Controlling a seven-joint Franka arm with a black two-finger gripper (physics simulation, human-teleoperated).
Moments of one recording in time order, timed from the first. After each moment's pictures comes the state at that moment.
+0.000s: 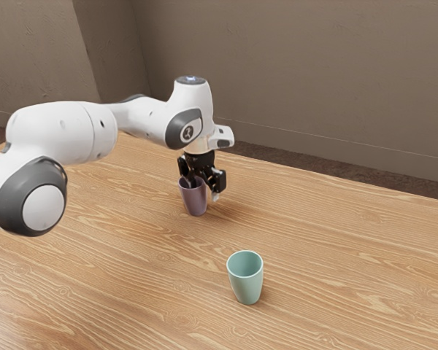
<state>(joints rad) -0.04 0.75 -0.05 -1.27 0.09 2.01 0.03</state>
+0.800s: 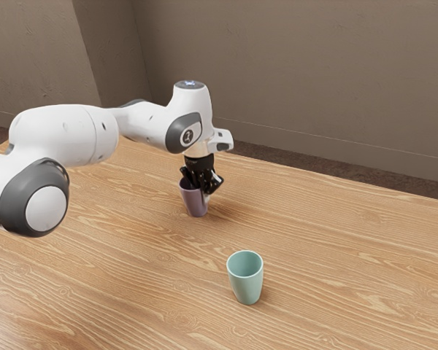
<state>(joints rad) -0.03 0.76 -0.05 -1.27 0.07 2.03 0.03</state>
